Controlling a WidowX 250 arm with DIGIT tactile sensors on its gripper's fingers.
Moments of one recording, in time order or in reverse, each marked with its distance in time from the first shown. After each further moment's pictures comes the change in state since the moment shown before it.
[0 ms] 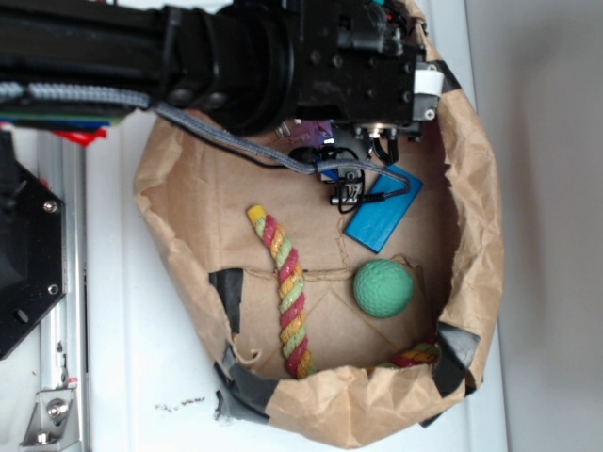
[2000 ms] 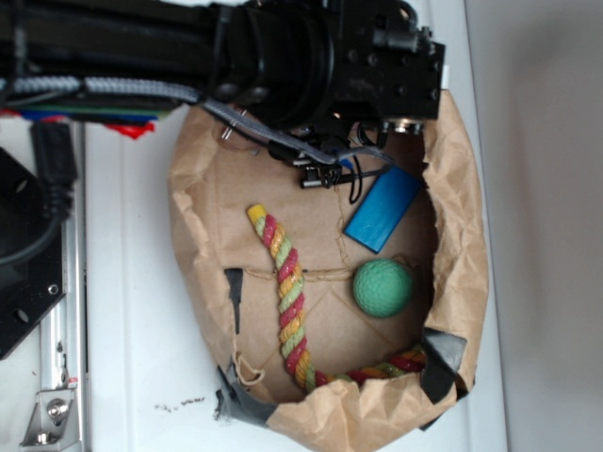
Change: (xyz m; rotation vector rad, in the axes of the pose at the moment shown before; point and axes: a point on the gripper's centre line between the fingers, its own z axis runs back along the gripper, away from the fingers) arm -0.026 0.013 -0.002 0.076 0.257 0.056
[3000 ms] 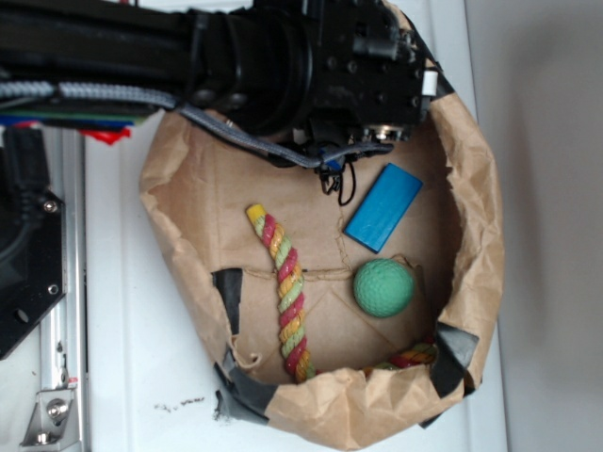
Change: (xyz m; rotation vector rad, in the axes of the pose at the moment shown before) arm 0.002 -0.004 -0.001 -0.020 -0.077 0.026
